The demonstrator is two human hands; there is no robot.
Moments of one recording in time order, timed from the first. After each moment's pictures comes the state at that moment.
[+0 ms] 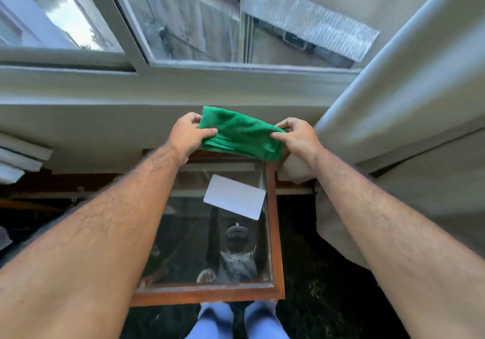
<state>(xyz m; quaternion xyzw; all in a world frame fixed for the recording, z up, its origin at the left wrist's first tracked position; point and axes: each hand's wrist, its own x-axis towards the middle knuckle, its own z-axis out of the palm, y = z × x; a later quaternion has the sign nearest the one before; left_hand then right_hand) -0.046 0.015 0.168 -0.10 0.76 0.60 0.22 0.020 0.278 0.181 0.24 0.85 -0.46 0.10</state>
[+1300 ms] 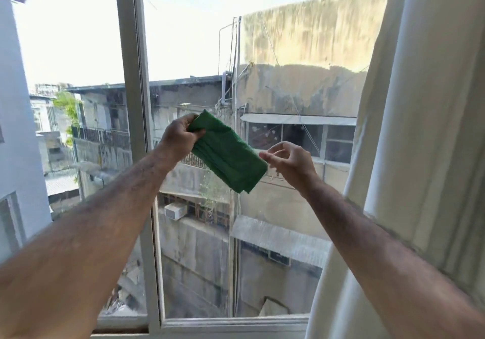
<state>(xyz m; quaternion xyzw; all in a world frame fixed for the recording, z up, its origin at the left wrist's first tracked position) -0.123 0.027 0.806 0.26 0.76 0.55 -0.21 -0.037 0.296 0.760 -0.01 0.83 -0.44 -0.34</state>
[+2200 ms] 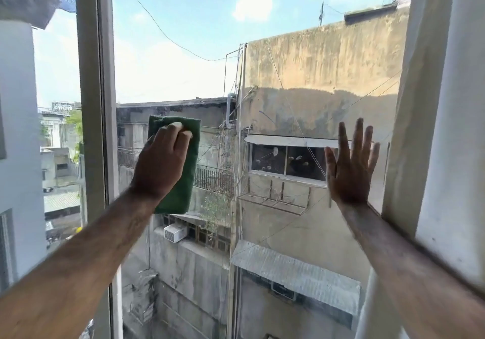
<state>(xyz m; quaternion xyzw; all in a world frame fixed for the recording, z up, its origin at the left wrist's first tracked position) -0.214 0.071 0.813 0.21 0.74 0.03 -0.63 -0.145 0.458 0.791 0.09 0.76 -0.04 -0.64</state>
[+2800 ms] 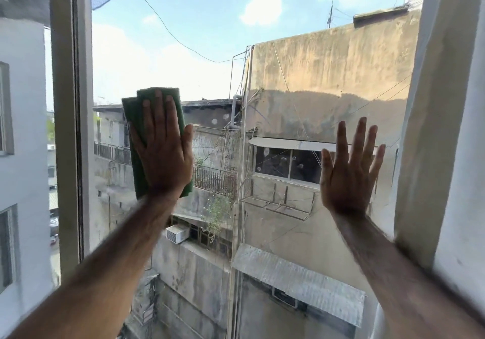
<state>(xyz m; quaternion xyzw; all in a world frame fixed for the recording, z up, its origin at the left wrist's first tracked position) -0.259 0.145 0.807 0.06 0.72 0.23 -0.65 -0.173 0.472 0.784 0.09 0.71 0.00 -0.70</state>
